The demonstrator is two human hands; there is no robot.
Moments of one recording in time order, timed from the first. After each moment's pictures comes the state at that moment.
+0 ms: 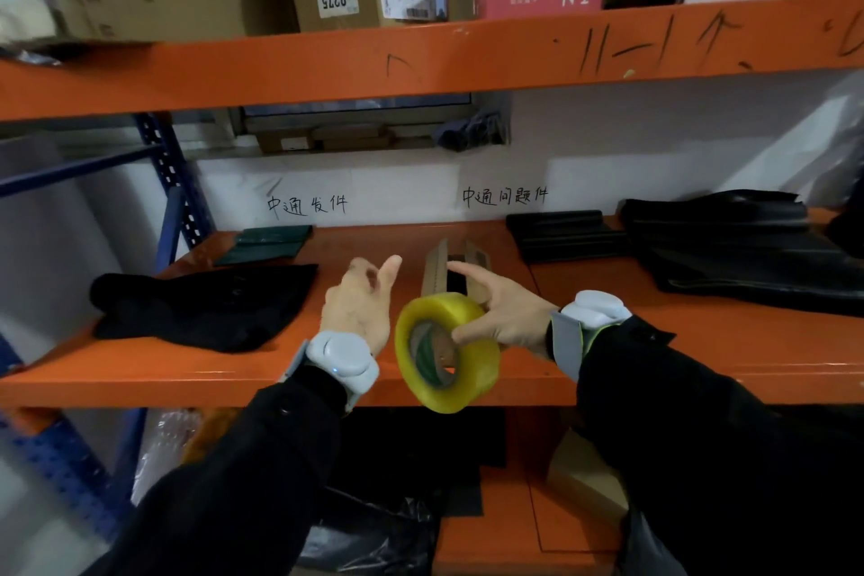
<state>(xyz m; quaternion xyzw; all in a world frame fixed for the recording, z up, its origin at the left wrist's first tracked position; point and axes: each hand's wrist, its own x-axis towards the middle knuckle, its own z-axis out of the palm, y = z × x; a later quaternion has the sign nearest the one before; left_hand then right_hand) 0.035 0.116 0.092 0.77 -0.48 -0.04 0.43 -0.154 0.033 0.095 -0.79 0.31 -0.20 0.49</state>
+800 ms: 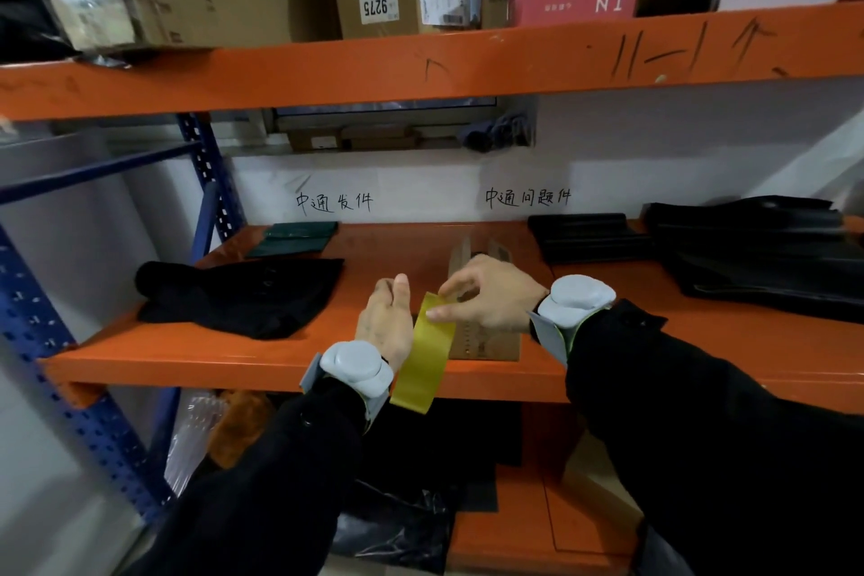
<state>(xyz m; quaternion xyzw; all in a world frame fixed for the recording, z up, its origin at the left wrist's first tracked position) 0.030 0.136 0.074 0.74 -0.43 -0.12 0.50 -0.120 0.058 0.127 -0.89 0.34 -0.14 0.25</state>
